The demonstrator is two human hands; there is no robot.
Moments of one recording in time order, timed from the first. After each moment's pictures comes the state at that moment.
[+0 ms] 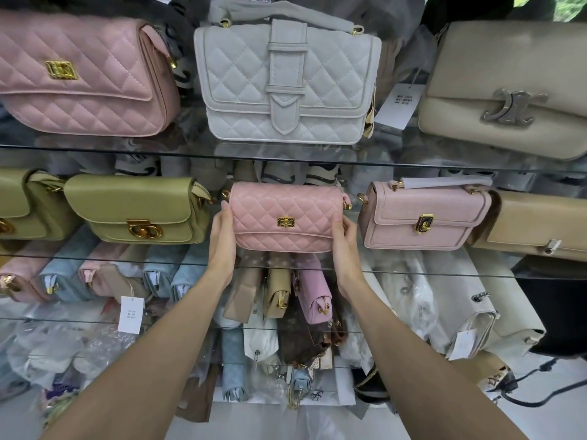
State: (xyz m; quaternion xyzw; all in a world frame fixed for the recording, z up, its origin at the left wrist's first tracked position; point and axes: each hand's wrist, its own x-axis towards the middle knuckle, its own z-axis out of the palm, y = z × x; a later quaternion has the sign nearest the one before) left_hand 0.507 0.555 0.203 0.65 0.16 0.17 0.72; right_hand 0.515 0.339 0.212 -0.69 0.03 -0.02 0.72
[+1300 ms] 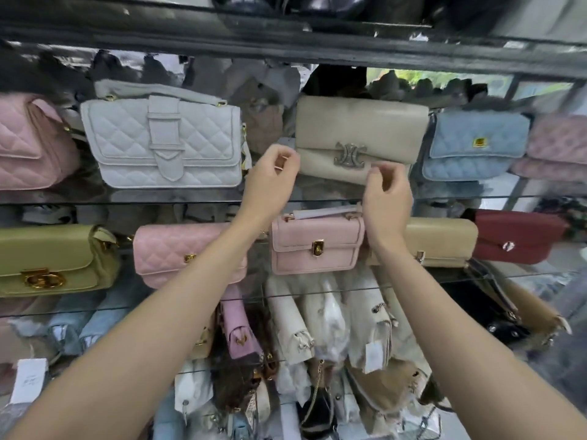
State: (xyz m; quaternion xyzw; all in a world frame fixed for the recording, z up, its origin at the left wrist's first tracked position) left_hand 0.496 0.318 0.405 0.77 -0.14 0.24 0.57; right_hand 0.475 0.146 0.390 -0.71 0.04 -0.39 0.58
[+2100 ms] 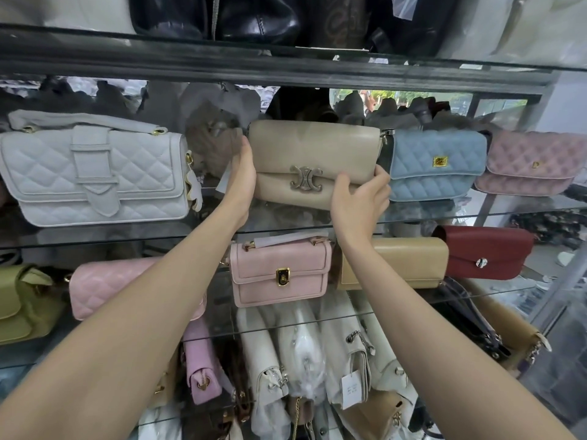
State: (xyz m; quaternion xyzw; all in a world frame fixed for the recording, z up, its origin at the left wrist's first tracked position) left_hand 0.650 0.286 0.407 0.66 -0.04 0.12 0.74; right_hand 0.529 0.114 0.408 -0.71 0.11 -0.40 0.57
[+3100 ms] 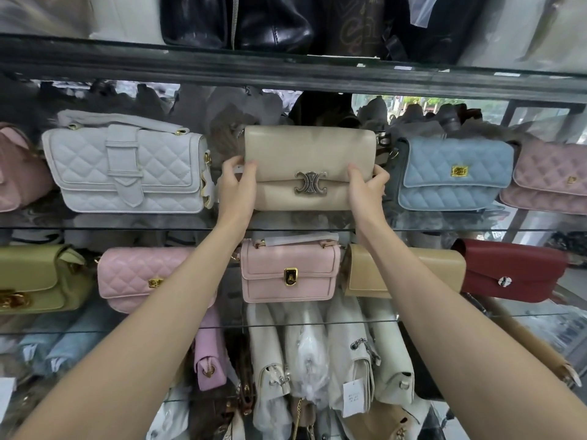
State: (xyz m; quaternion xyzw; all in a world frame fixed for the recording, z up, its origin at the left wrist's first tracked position) left_hand 0.551 0.282 0.419 0.68 0.03 0.26 0.69; right_hand 0.567 0.089 0.422 -0.70 0.05 -0.24 0.67
